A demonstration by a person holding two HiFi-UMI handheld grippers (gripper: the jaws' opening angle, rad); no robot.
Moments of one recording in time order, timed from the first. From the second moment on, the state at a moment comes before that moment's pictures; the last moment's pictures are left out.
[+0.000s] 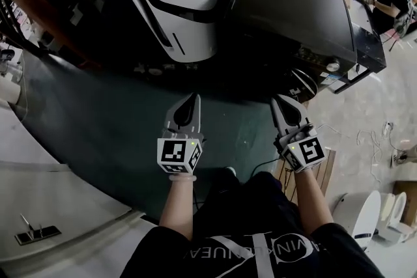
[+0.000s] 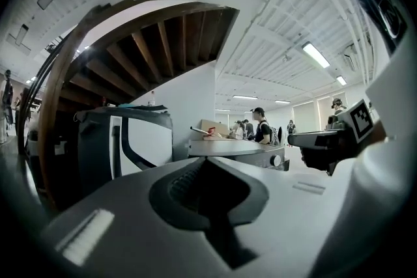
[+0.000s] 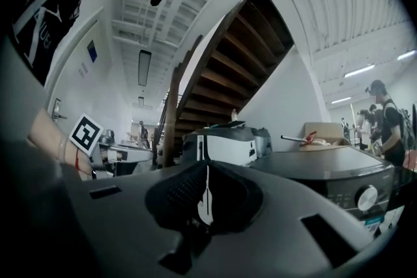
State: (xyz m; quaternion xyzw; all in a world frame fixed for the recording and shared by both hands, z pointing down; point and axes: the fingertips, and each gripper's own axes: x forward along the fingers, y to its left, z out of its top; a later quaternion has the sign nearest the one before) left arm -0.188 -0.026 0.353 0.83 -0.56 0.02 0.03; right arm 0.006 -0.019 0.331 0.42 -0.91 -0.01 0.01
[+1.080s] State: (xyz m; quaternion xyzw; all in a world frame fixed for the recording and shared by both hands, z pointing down) left arm -0.118 -0.139 0.409 0.85 -0.52 0.05 0.08; right arm 0.012 -0.121 0.372 0.42 -0.91 0.00 0.04
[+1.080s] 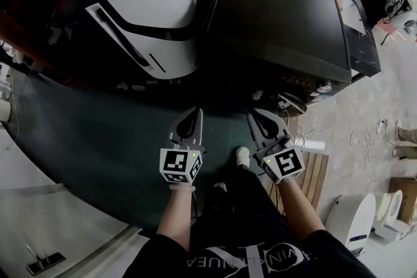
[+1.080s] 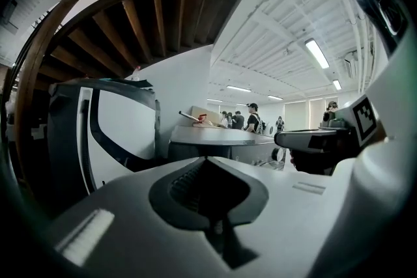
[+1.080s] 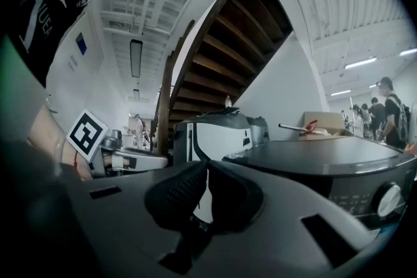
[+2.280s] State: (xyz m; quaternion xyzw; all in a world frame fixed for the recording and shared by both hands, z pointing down) left arm -0.042 -0.251 0.520 0.86 -0.48 0.04 0.18; right arm 0.027 -0.218 0.487 0.40 -0.91 0.08 0.08
